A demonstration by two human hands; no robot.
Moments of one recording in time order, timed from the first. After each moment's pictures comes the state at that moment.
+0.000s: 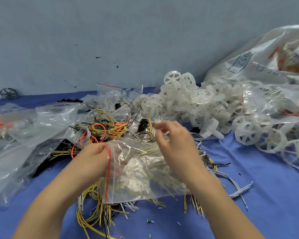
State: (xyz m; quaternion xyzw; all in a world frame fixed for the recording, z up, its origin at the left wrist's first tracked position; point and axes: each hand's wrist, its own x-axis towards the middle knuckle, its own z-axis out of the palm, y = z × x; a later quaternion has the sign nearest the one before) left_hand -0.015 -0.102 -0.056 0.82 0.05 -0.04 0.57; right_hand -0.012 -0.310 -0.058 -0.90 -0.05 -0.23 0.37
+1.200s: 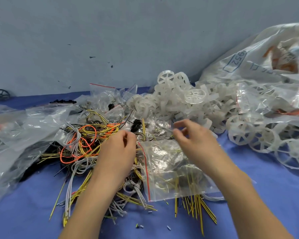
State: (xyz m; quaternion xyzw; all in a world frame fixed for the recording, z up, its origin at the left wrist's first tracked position) left_hand -0.001 -0.175 -0.058 0.90 -0.04 0.19 0.39; right_hand -0.011 -0.374 -0.047 -0.93 -0.01 -0.16 0.34
